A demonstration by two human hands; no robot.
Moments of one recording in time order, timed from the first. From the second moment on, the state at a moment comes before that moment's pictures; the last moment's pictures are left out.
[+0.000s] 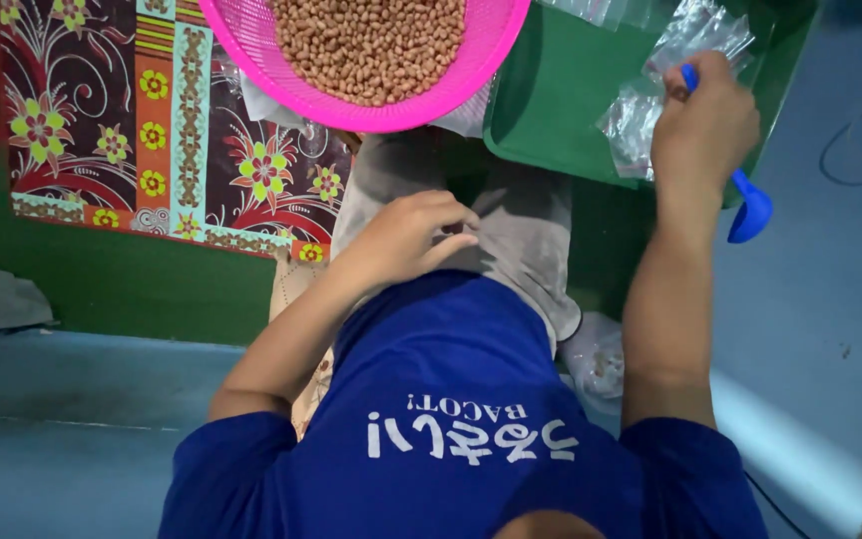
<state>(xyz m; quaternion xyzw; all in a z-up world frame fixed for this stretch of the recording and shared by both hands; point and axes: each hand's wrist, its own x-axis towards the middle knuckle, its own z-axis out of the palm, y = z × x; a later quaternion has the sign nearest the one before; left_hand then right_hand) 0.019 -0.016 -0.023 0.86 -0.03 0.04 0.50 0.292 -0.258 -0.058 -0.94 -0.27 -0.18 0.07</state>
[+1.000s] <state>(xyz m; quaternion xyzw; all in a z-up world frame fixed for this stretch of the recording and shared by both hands) 0.022 -0.036 -0.042 0.74 0.16 0.22 0.62 0.153 -0.221 -0.033 -0.71 -0.19 0.29 0.61</state>
